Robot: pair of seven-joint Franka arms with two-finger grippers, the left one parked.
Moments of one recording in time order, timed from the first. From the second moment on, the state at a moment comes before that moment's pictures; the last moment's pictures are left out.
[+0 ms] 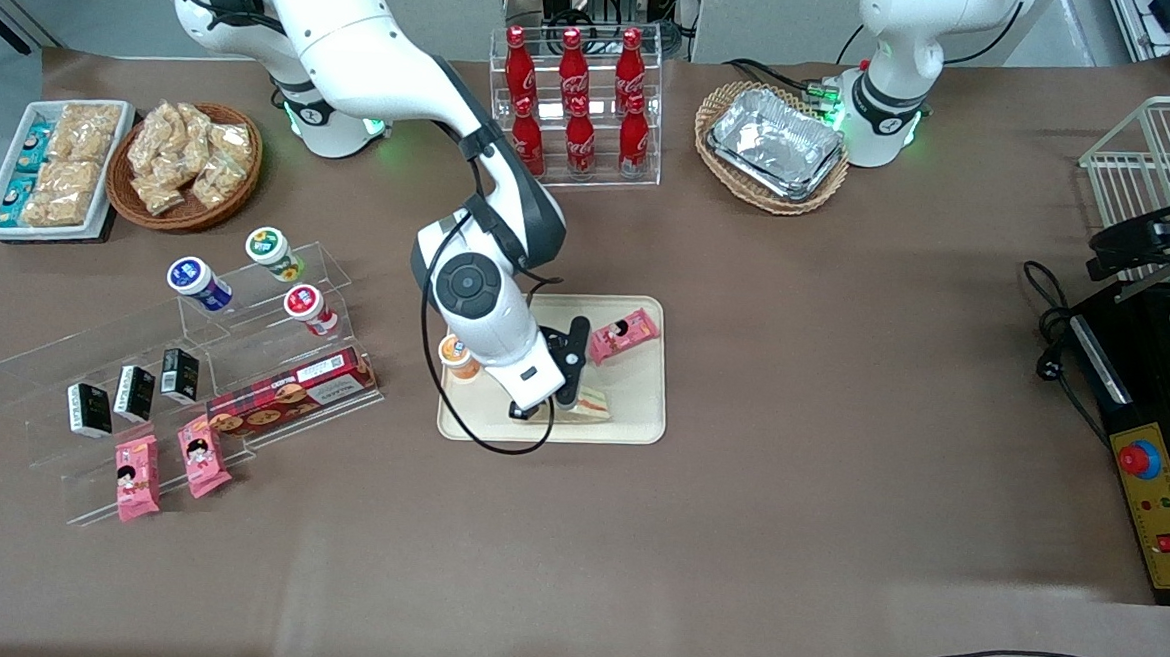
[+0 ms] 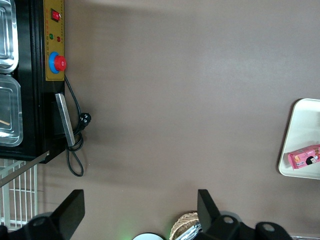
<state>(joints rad) 0.81 0.65 -0.22 -1.55 0.27 2.28 -0.92</state>
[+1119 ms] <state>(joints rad) 0.82 0.64 -0.22 -1.56 0.27 2.28 -0.92</state>
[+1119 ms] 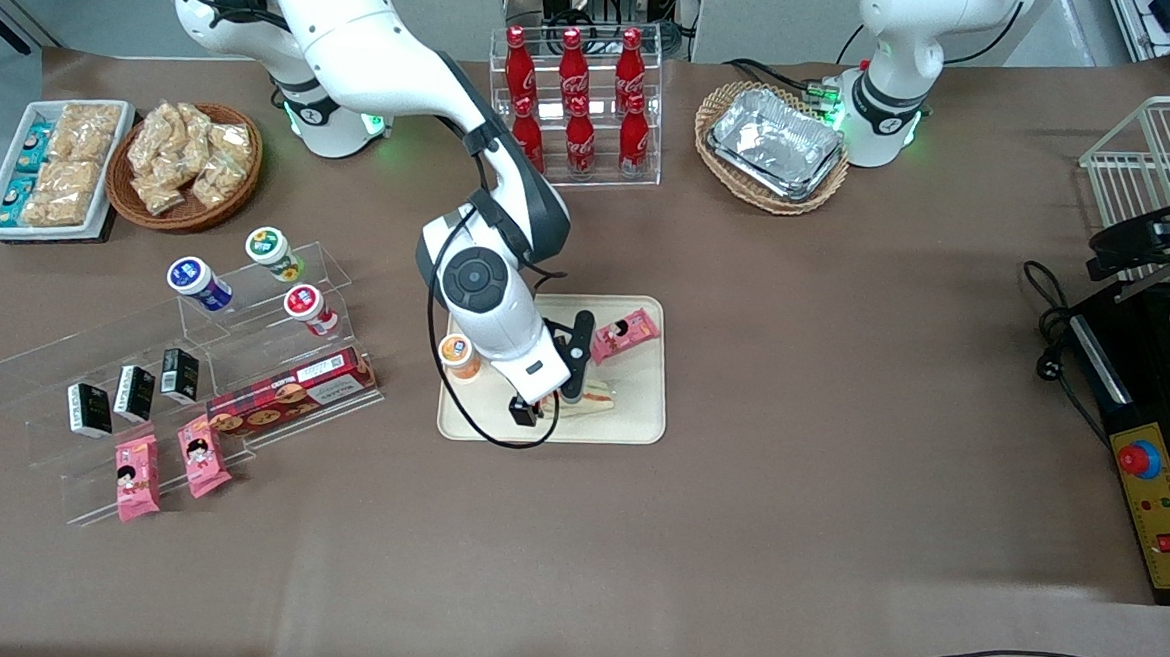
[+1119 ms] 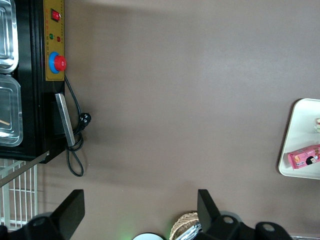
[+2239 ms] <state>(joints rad) 0.72 0.21 -0.25 -1.53 0.31 1.82 -0.51</state>
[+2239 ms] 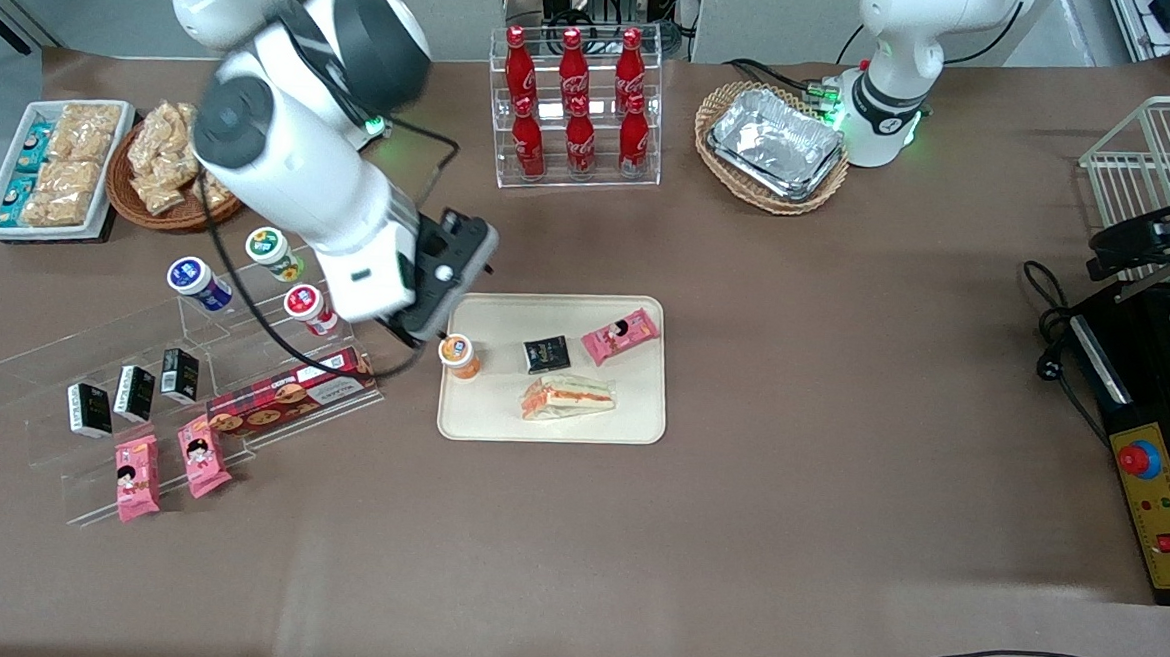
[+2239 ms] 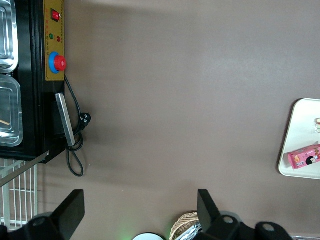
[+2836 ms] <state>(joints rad) 0.67 0.02 -0.26 -1.54 -0.04 1.52 0.17</state>
